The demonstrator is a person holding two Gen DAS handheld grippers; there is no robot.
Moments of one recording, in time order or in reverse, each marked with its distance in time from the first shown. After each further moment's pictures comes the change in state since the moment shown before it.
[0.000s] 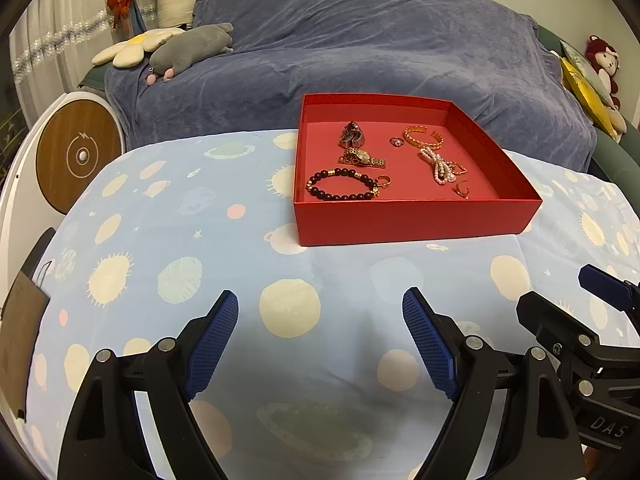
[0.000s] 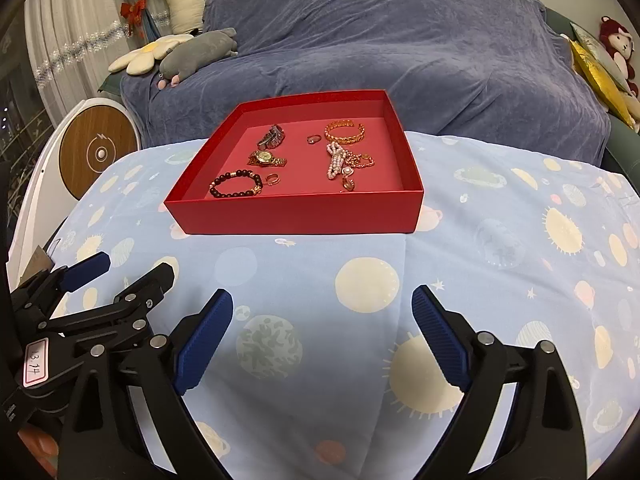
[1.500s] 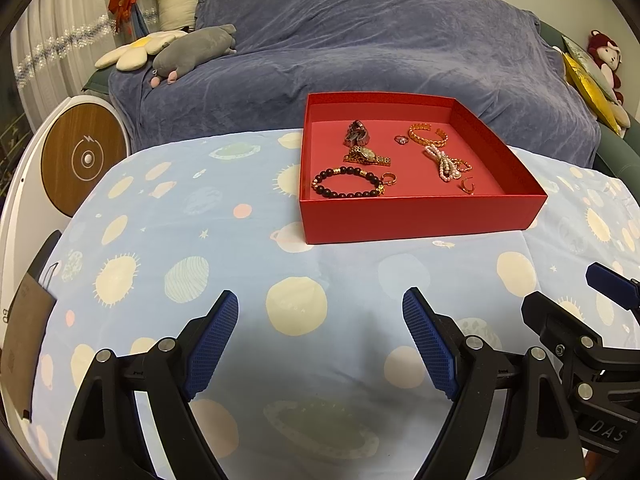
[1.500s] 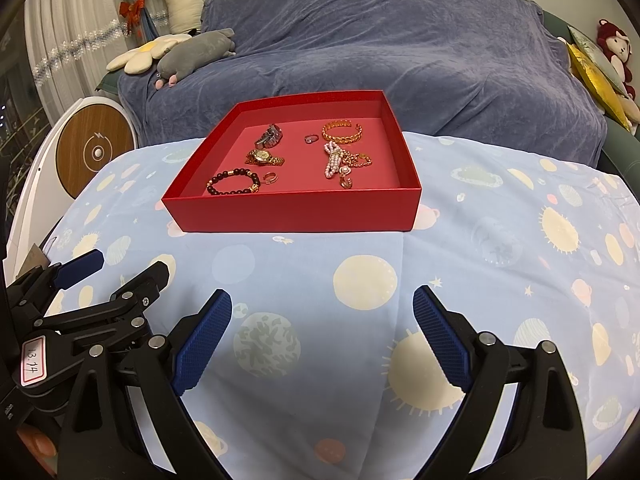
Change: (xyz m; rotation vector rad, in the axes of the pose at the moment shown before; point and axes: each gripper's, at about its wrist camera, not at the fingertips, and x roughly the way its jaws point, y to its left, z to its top) left arm -0.001 0.000 -0.003 0.010 0.000 0.020; right arm -0.002 0.000 -0.002 -0.005 -0.007 -0.013
